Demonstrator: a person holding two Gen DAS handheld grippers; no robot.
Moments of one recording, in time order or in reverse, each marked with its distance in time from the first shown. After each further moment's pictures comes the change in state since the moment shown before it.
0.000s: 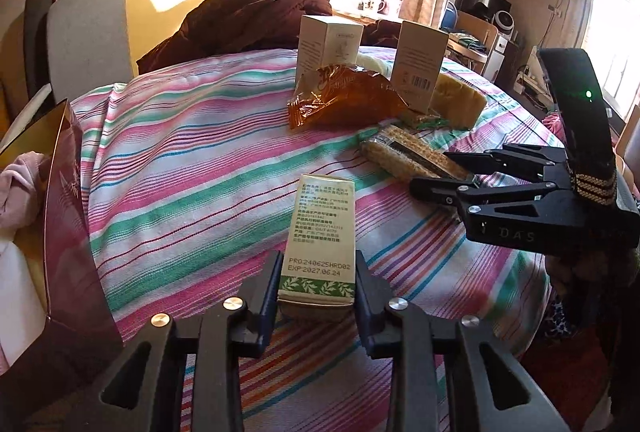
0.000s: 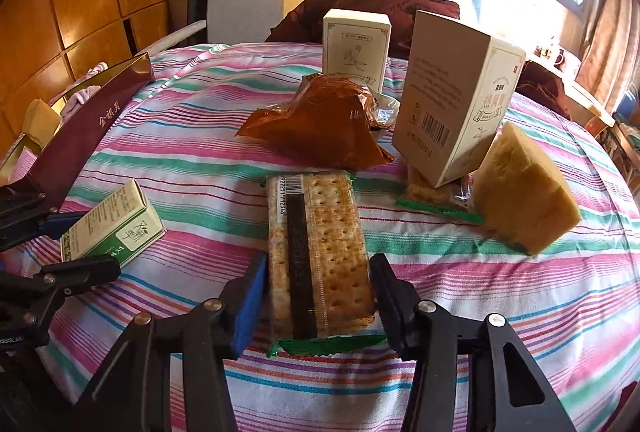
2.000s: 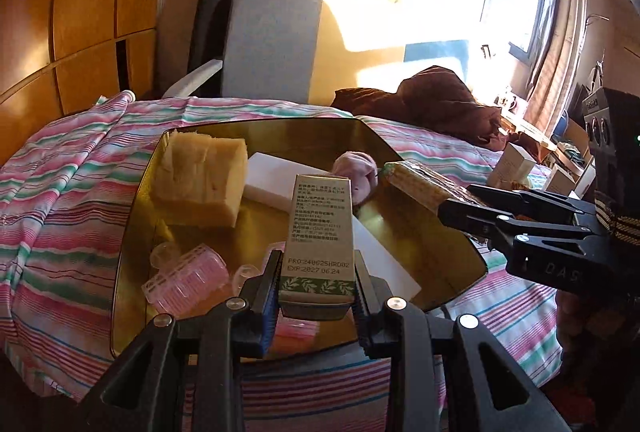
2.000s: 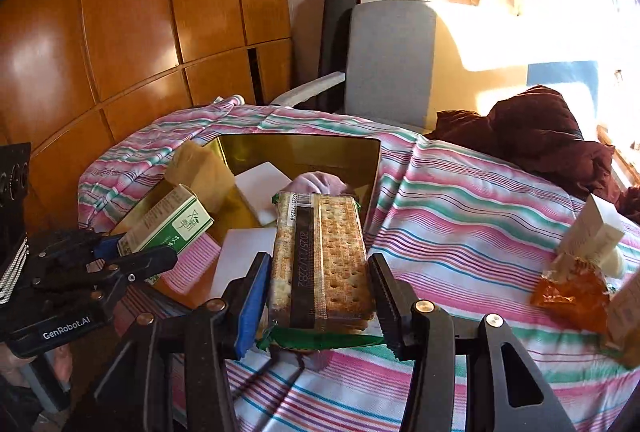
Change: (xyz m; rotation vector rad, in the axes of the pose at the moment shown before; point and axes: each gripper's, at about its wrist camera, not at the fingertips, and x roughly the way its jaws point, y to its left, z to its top) left arm -0.161 0.196 -0.056 -0.366 -0.183 0.303; right arm -0.027 0.246 0.088 -0.195 -0.172 0.304
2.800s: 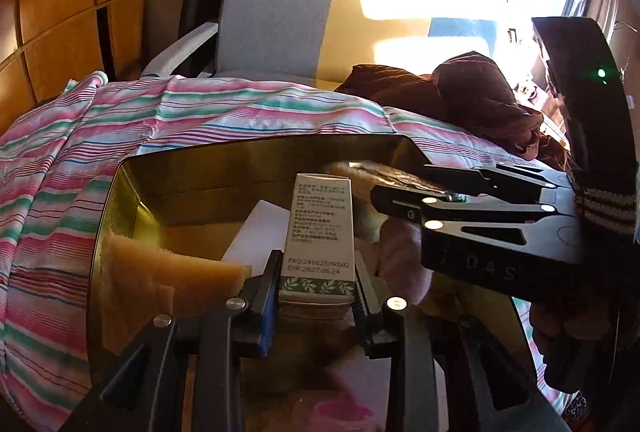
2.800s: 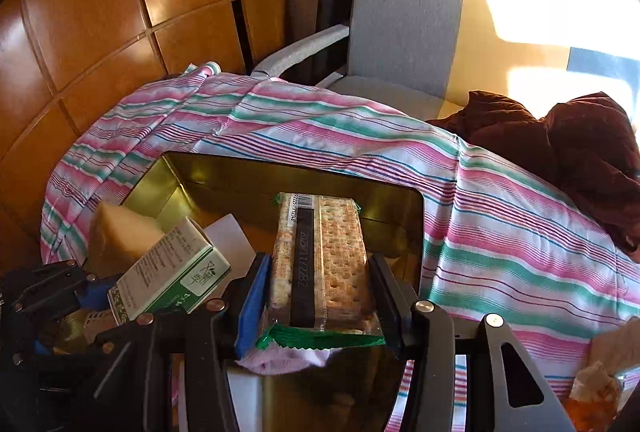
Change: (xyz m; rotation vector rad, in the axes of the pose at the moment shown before) left arm 0.103 0.023 0.083 -0.041 0.157 0.007; right arm 0.143 -0.012 0.104 -0.003 0.218 -0.011
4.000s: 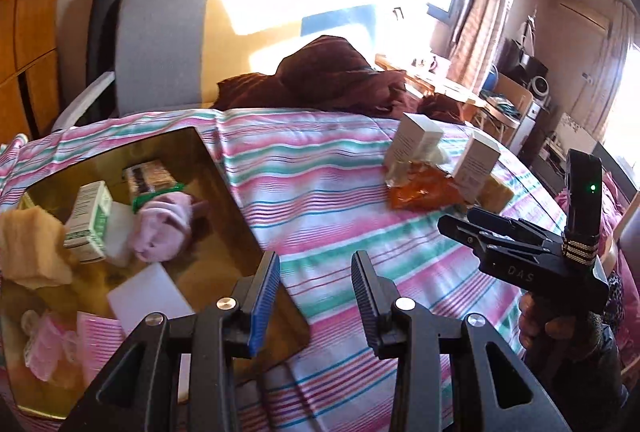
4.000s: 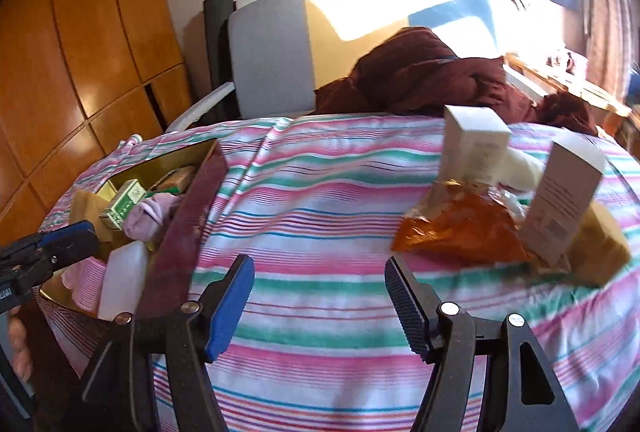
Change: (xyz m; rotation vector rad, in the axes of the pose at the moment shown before) left arm -0.054 -0.172 -0.074 0.266 -0.061 -0.244; right arm -0.153 -0.133 -0.202 0.362 -0.243 -0.208
